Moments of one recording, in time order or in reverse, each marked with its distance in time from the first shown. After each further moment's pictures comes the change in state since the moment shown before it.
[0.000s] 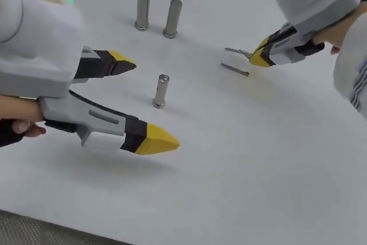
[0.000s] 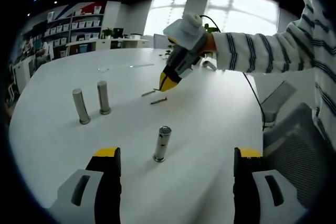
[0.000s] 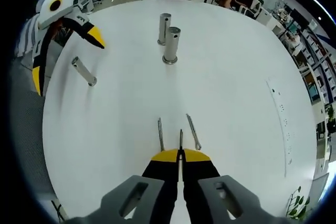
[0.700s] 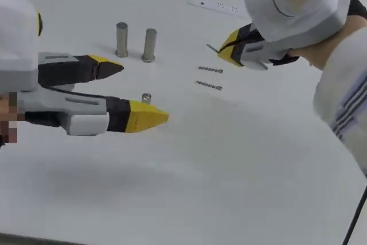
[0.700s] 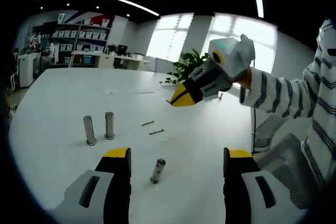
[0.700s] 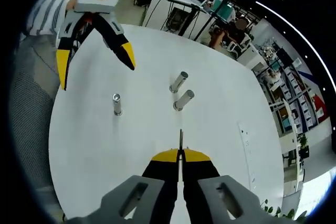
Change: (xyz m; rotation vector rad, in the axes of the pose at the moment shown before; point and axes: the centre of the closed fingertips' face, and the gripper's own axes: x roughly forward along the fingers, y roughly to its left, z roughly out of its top) left arm -0.036 -0.008 0.054 -0.064 -0.202 -0.024; right arm -0.081 0.035 0.065 -0.161 -0.198 -0.253
